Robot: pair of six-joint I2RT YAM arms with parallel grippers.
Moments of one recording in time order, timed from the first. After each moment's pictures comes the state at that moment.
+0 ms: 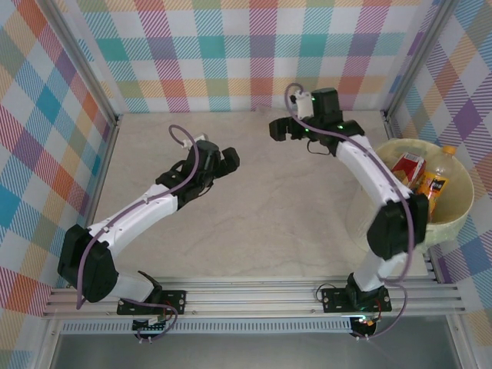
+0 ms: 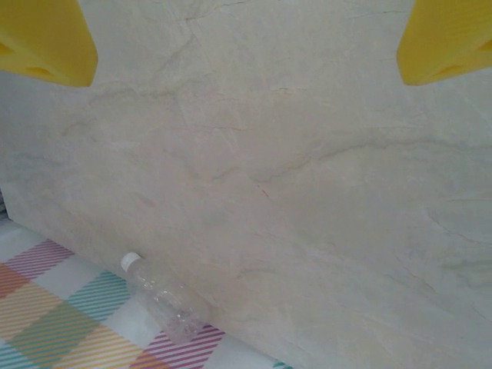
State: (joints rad) left arm -0.59 1.40 1.11 -0.33 -0.29 -0.80; right arm 0.33 1.75 1.64 -0.50 -0.28 0.06
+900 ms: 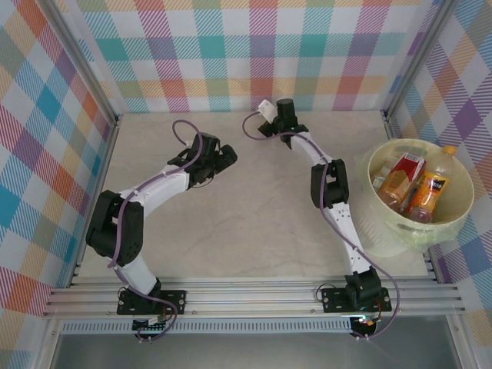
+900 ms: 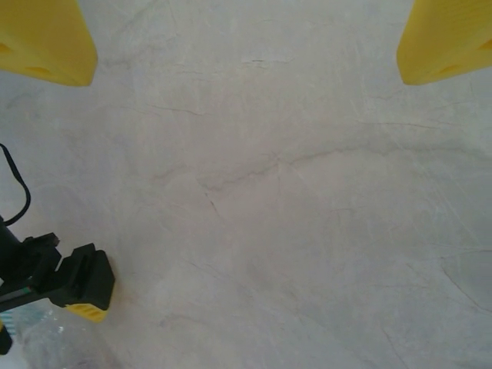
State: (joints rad) left arm -0.44 1.70 1.20 -0.30 -0.09 -0.90; right arm 0.33 2.83 2.53 -0.17 0.01 -0.69
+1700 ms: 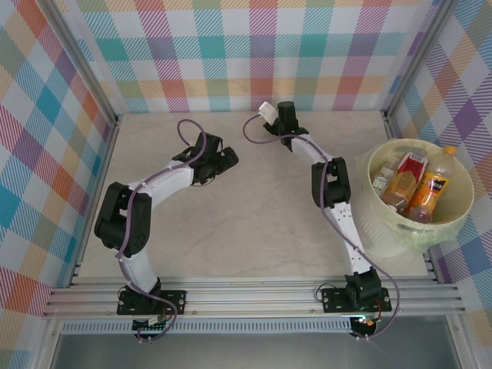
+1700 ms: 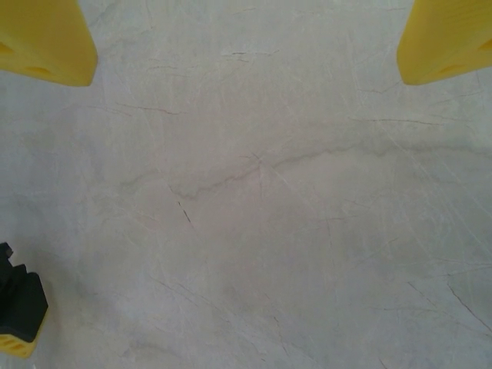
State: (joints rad) left arm -0.43 1.78 1.25 -0.34 -0.05 -0.88; right arm 0.34 2.74 2.35 -0.06 0.02 -0.72
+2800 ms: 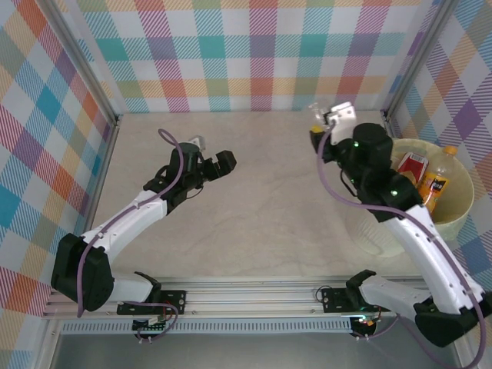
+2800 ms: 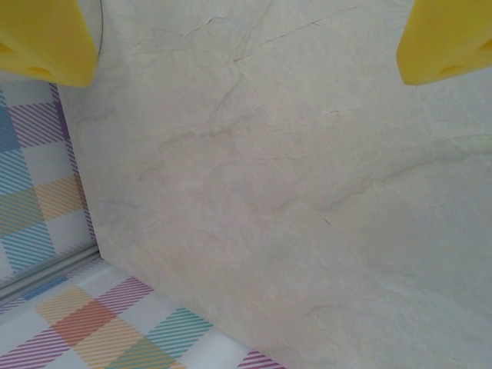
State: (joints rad) left arm -0.48 1.33 0.97 -0.15 0.07 -0.74; right arm 0.51 1.03 1.35 -0.54 0.31 -0.13
